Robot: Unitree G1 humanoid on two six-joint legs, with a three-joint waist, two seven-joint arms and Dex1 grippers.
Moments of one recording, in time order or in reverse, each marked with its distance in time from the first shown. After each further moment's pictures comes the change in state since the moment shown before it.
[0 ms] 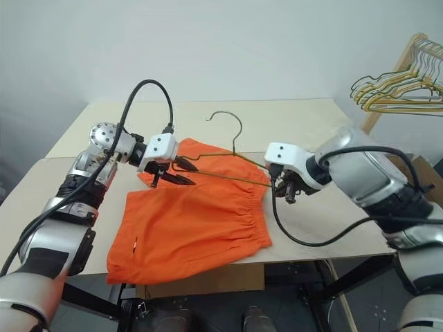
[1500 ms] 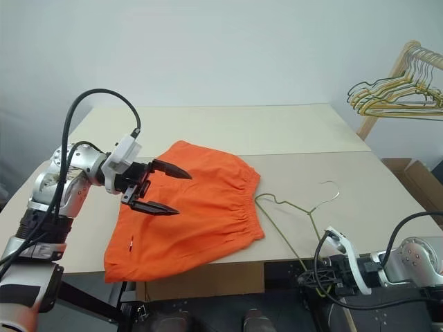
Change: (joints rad) left arm 0.326 0.190 0.093 -0.625 -0.442 0.479 -0.057; right arm 0.764 0.011 -0.599 0.161 0.827 0.542 -0.445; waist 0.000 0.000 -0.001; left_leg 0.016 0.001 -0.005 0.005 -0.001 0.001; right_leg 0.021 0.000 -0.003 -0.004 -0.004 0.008
